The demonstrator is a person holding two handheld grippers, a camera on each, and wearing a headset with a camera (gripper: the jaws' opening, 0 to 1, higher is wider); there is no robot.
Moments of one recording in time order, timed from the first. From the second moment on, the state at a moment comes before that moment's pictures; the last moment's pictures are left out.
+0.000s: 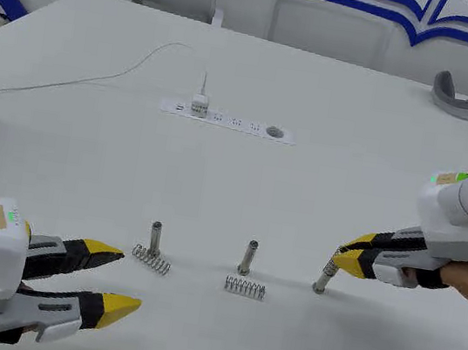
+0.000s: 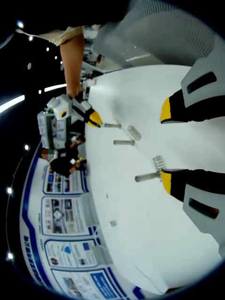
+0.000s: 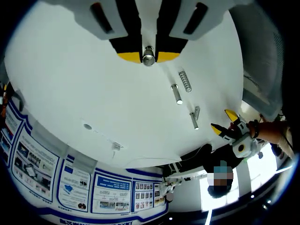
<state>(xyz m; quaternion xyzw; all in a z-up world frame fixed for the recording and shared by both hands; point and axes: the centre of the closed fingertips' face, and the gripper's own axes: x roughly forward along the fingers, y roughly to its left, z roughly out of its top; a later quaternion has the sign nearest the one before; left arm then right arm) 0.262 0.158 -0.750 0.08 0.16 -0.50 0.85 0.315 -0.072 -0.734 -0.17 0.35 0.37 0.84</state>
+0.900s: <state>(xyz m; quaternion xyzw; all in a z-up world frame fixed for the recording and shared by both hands) 0.262 0.156 -0.751 0.09 0.17 -0.50 0.85 0.314 -0.074 -0.764 -0.16 0.37 0.36 0.84</state>
